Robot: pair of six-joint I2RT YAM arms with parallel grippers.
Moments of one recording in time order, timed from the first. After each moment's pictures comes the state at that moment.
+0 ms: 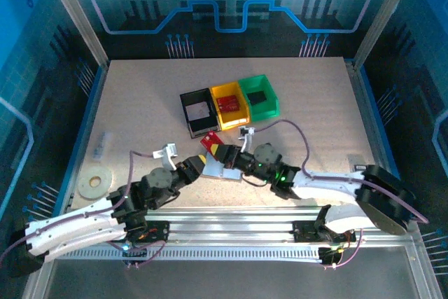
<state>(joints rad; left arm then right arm) -1.01 0.54 0.35 -0.14 -0.37 -1.19 0.98 1.29 0.53 0.65 -0.02 1.02</state>
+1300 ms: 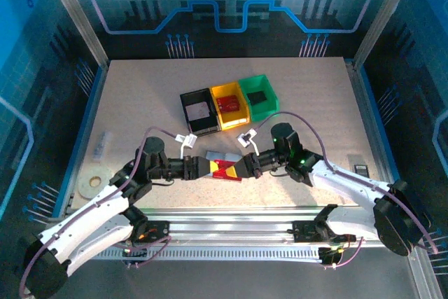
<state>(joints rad) -0.57 0.76 0.44 -0.03 0.76 -0.98 0.69 1.17 0.58 0.20 -1.03 0.74</state>
